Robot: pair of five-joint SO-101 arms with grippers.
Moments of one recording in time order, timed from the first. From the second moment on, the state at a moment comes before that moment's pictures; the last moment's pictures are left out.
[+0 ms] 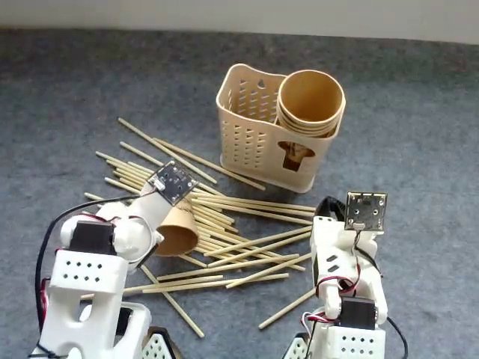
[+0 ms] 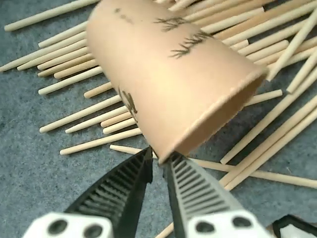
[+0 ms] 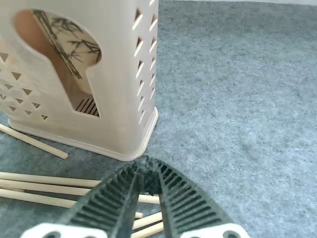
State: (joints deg) left arm -1.4 -55.3 56.3 80.0 -31.0; right arm 0.6 -104.6 95.2 42.9 5.9
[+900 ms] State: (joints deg) left arm 2.8 -55.3 25.1 99.3 -18.8; right arm 0.6 -104.6 95.2 42.9 5.9
